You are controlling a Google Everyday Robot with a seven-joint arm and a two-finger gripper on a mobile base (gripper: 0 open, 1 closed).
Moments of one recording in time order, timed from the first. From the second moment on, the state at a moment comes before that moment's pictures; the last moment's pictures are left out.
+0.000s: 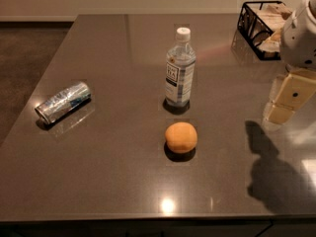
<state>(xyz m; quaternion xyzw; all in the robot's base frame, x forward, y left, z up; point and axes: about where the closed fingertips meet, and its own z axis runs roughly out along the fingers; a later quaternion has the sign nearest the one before) 0.438 -0.217 0.977 -0.60 0.78 -0.03 0.16</state>
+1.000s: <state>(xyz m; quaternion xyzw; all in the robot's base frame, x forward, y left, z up) 0.471 -0.190 0.977 -0.60 0.78 -0.02 0.19</state>
